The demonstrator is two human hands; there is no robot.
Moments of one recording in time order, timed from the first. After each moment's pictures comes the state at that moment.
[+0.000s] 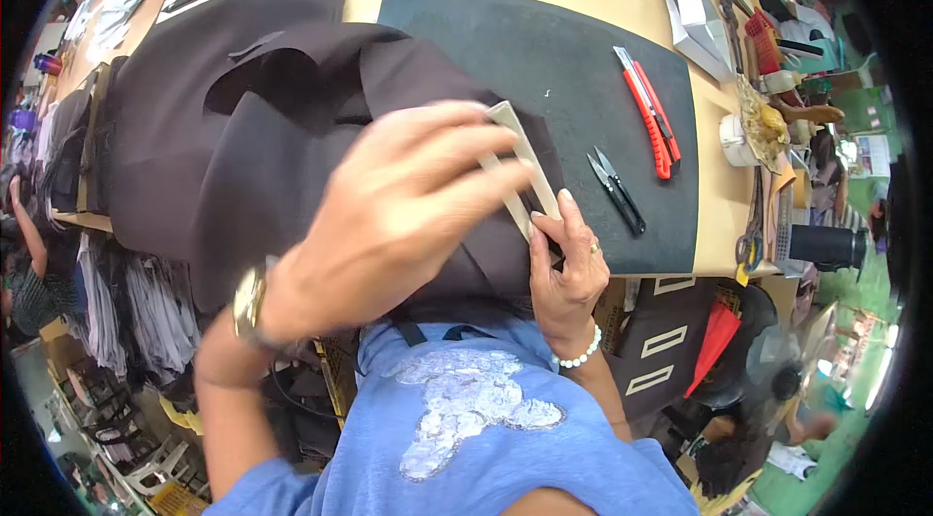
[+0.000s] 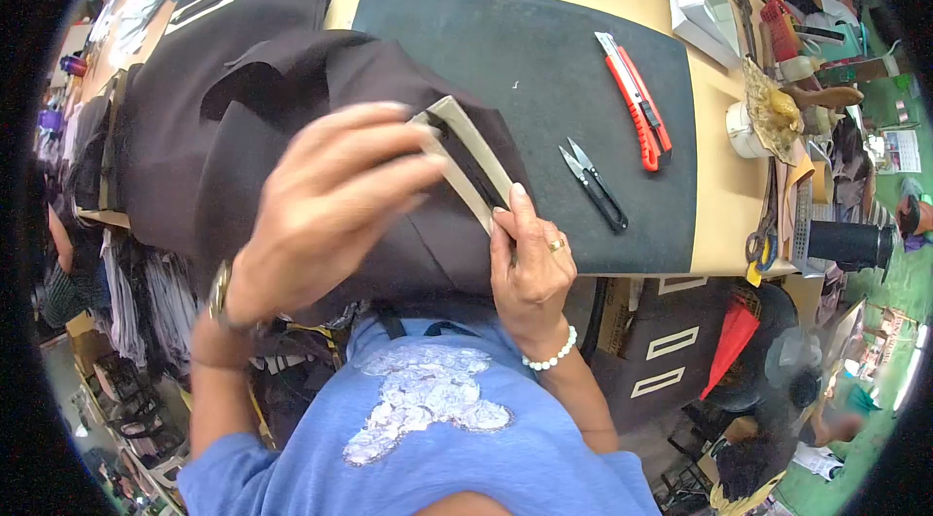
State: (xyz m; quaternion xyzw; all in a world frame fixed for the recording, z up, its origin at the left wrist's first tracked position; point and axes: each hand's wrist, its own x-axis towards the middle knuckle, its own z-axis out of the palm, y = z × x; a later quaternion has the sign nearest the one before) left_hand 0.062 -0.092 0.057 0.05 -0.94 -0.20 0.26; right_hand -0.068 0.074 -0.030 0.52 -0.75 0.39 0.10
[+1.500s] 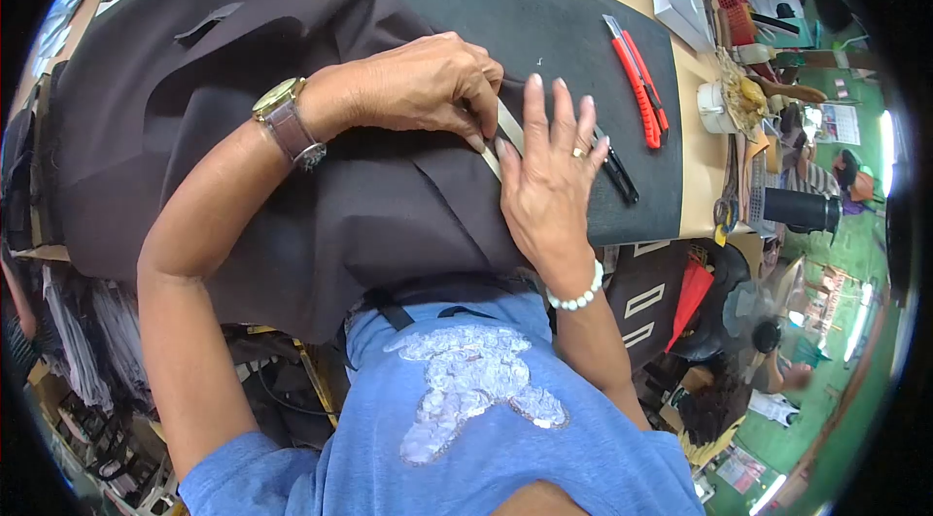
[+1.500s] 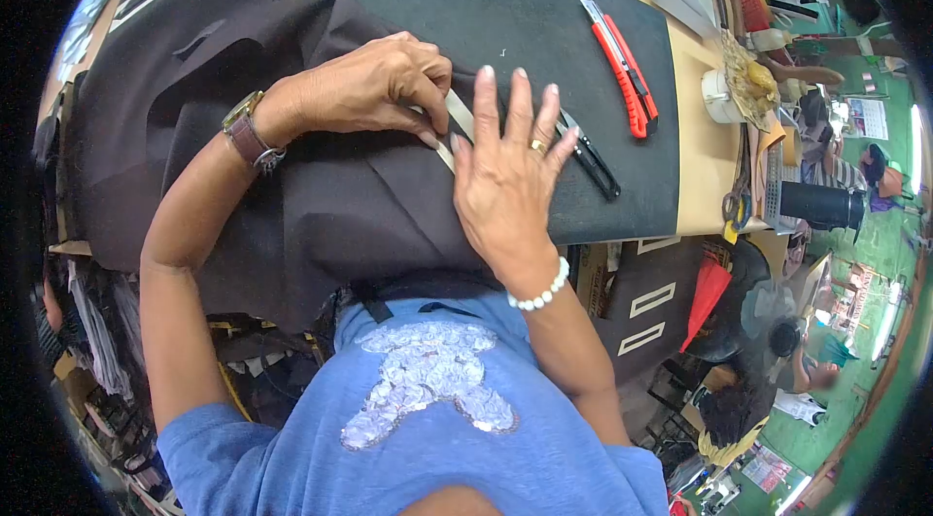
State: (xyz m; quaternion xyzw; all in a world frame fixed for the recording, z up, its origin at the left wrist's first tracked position) left_hand -0.011 -0.176 -0.017 -0.16 -0.90 -0.40 0.04; right_hand -0.074 0.026 -0.021 0.49 -0.86 0.11 0.04
